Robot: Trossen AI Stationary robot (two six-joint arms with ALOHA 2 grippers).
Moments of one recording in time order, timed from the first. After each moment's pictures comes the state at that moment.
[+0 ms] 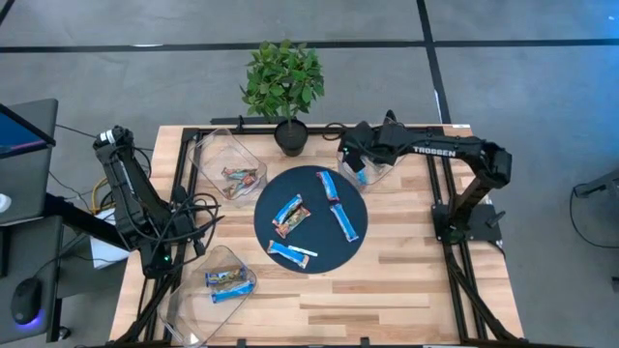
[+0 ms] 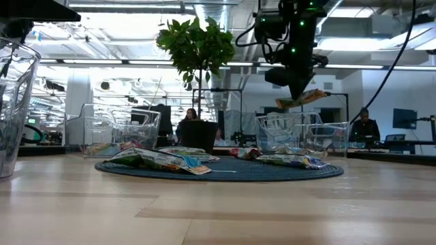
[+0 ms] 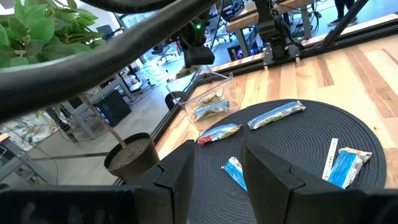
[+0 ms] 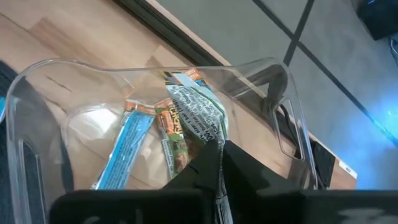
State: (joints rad) left arm -1.11 0.81 0.62 -1.08 -1.42 -0.90; right arm -0.34 1.66 1.36 -1.10 0.65 0.49
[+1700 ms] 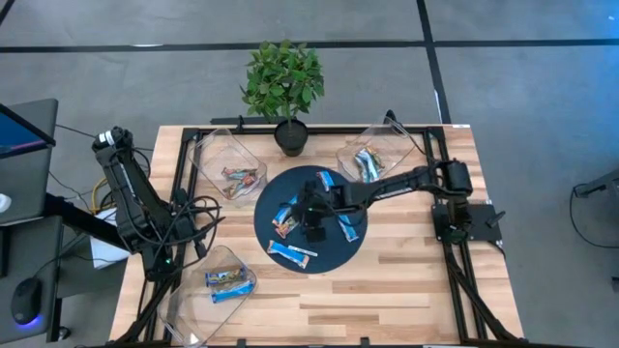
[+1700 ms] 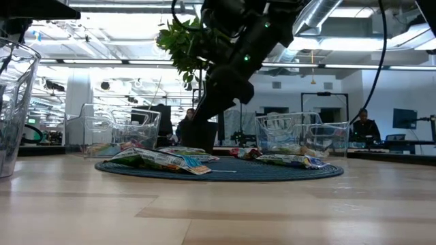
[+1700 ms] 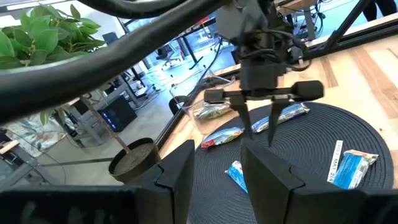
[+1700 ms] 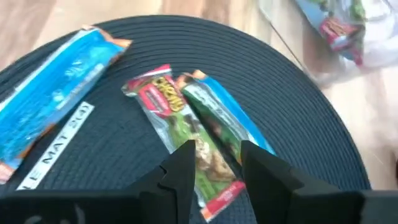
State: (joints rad) left arm -1.11 0.85 0.62 -1.07 -1.44 -0.90; right arm 0.04 1.98 1.36 -0.26 0.11 -0.31
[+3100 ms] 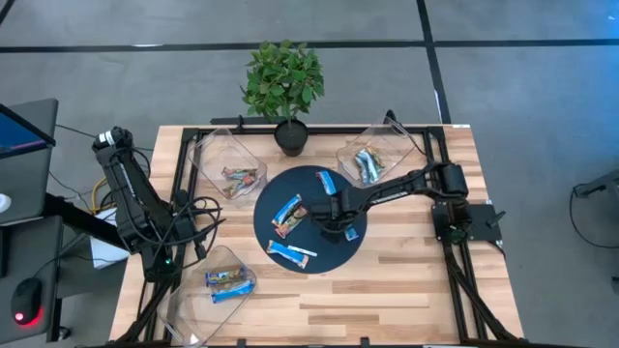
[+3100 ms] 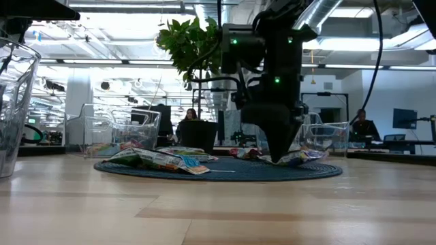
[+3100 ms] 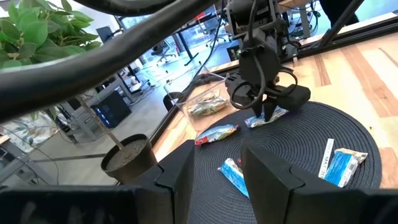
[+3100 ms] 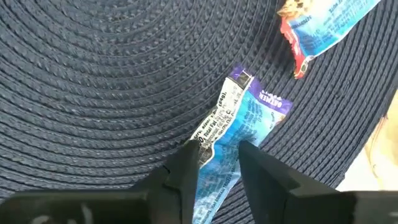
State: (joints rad) left arm -1.11 0.85 0.62 -1.03 -1.42 -0.88; right arm 0.05 2.04 1.36 -0.90 0.21 0.57
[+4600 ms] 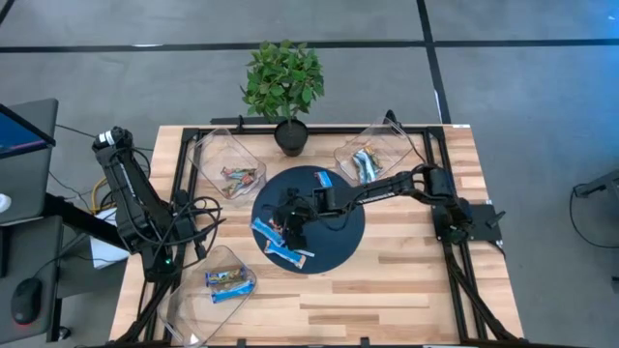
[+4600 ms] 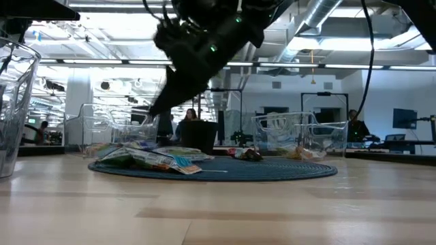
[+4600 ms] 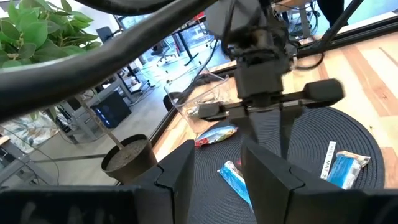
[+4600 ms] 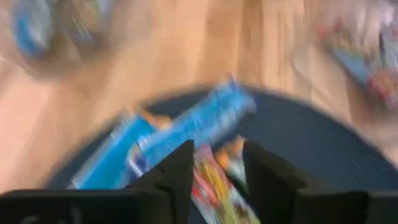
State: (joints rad) left arm -1.11 0.85 0.62 -1.04 -1.42 -0.88; right arm 0.05 2.14 1.60 -0.25 -0.01 -0.19
